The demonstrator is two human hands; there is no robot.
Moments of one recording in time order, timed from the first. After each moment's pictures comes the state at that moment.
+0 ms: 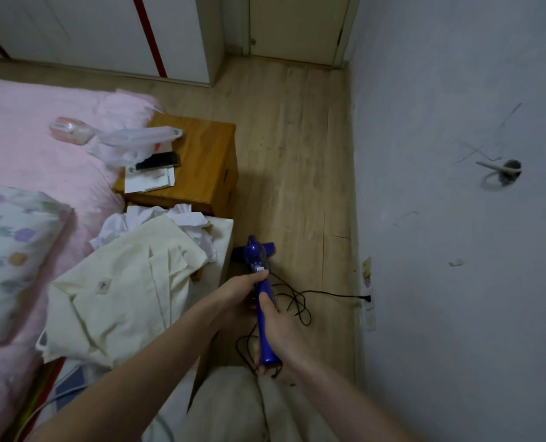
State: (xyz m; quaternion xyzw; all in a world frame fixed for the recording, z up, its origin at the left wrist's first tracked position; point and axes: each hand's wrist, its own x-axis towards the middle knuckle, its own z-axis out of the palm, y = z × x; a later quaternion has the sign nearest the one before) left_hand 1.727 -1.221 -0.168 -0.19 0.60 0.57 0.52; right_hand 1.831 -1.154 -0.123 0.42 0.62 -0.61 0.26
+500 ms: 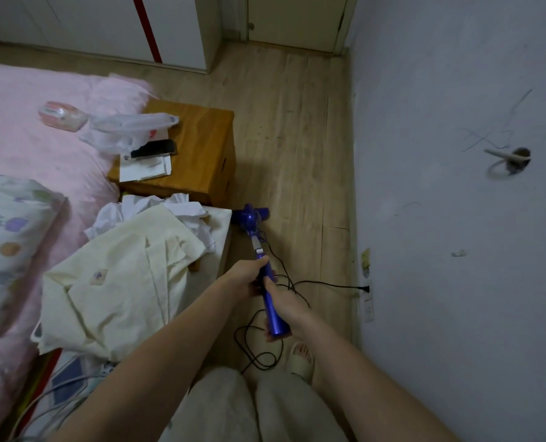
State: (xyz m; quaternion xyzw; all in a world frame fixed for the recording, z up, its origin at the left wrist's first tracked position) left_hand 1.710 -1.196 -0.203 -0.24 0.62 0.58 0.47; right_hand 1.802 -1.130 -0.165 0.42 0.61 -0.60 0.31
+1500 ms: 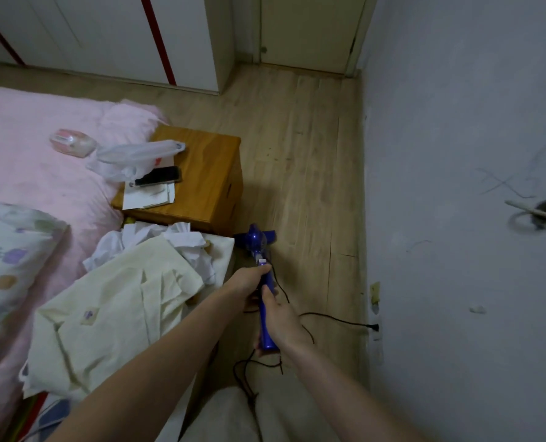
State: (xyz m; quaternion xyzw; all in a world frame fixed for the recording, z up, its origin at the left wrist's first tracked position) left_hand 1.643 -1.152 -0.170 -0.22 0.66 0.57 0.45; right_hand 1.736 -1.097 -0.148 0.41 0.63 -0.62 0.24
